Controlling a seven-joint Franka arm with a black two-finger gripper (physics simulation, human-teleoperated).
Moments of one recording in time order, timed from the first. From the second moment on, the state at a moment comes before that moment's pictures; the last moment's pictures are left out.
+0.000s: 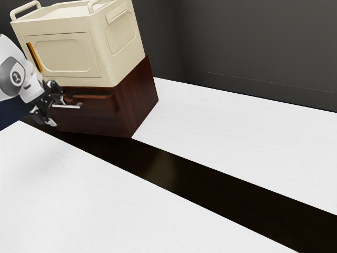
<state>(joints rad) 0.91 0.44 -0.30 -1.27 0.02 2.00 1.86</state>
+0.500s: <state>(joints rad) 0.93 0.38 -0.30 -1.29 0.02 1.82 1.88</state>
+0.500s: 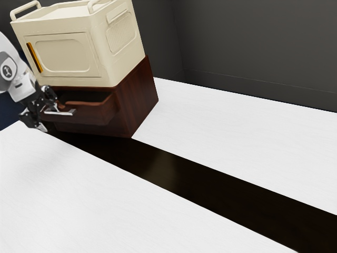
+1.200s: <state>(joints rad) 0.97 0.19 -0.30 -1.52 0.00 1.79 1.89</state>
